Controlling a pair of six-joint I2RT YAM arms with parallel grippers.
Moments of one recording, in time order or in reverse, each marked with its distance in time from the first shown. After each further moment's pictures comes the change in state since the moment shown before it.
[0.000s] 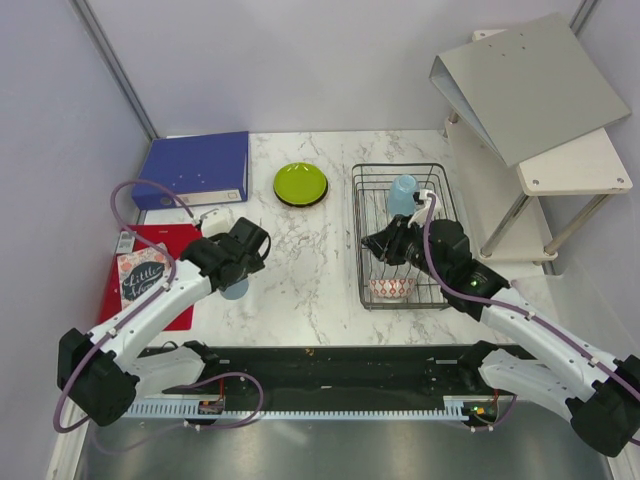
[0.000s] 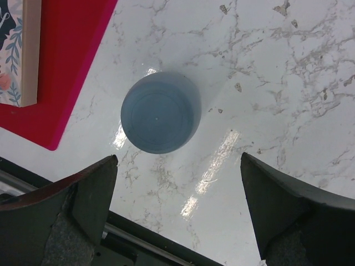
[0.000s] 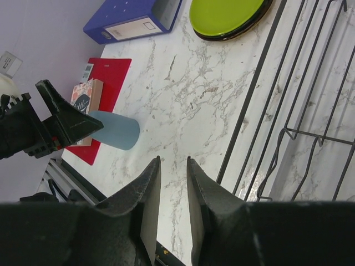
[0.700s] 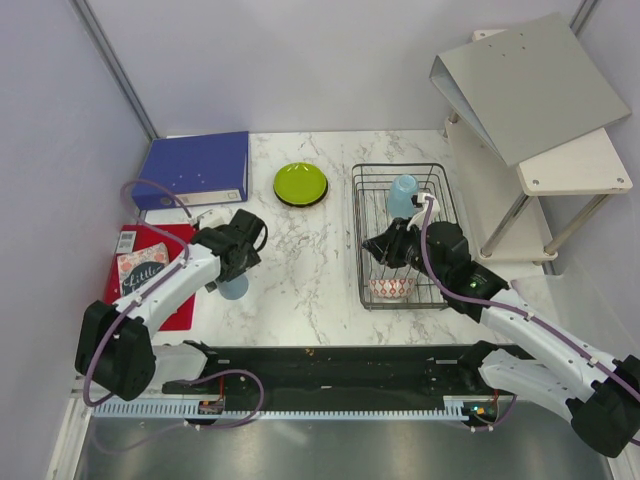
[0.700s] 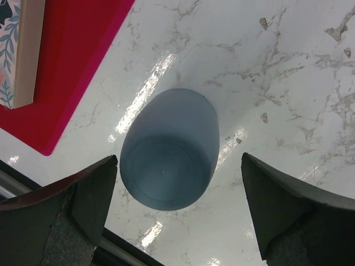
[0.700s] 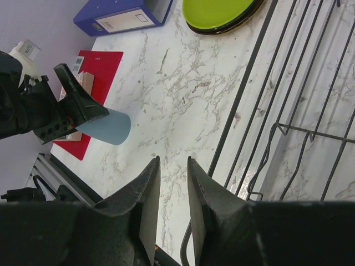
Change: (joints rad) left arm 0.120 0.151 -0.026 0.071 0.018 -0.016; right arm 0.000 -0.005 -0.024 -0.003 0.000 -0.031
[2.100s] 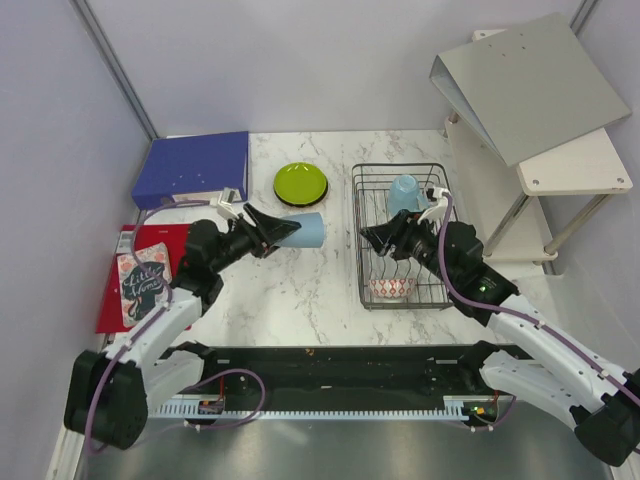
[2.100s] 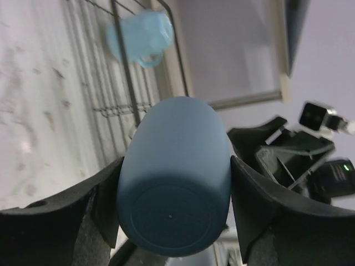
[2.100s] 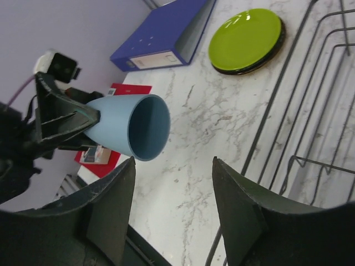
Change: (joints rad) left arm 0.184 -0.295 -0.381 1.257 1.075 -0.069; right arm -0.002 -0.058 0.019 0.053 0.053 0.025
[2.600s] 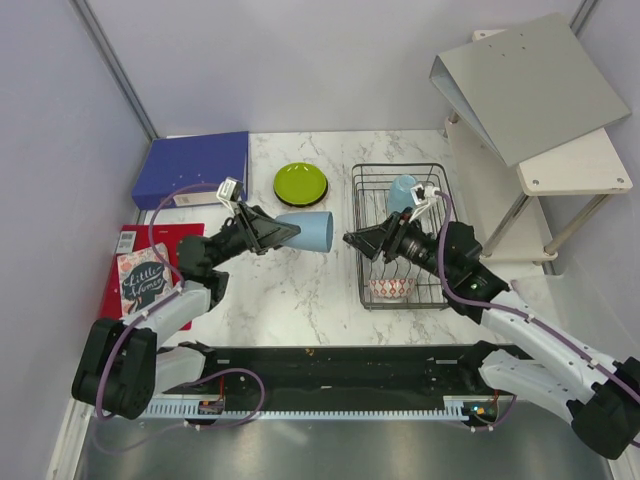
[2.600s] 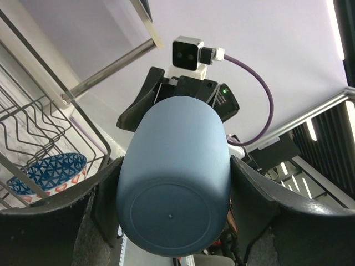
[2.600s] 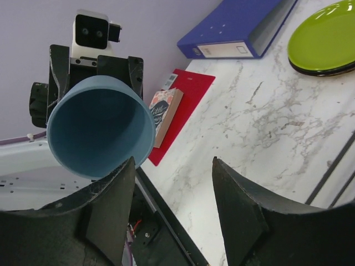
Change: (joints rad) left arm -0.002 0.203 -0.068 0.915 0.357 -0.407; right arm -0.002 0.040 -0.031 0.230 -0.274 0.075
